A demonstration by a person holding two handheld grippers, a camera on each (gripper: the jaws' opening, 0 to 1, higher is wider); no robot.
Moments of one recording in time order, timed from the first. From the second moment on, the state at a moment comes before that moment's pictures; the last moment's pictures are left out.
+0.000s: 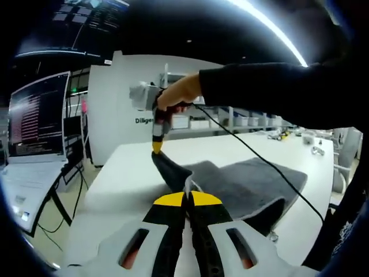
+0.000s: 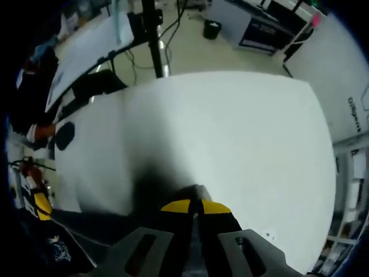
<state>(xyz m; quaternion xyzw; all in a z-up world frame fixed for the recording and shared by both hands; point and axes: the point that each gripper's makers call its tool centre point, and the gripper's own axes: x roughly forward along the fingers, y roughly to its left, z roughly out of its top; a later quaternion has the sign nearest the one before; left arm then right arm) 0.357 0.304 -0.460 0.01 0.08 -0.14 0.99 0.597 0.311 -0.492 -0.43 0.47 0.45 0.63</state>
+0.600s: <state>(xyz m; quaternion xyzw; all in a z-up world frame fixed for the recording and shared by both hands) 0.353 0.352 -0.464 0.05 0.09 -0.08 0.99 0.605 0.379 -0.491 -0.44 0.45 0.47 0.61</state>
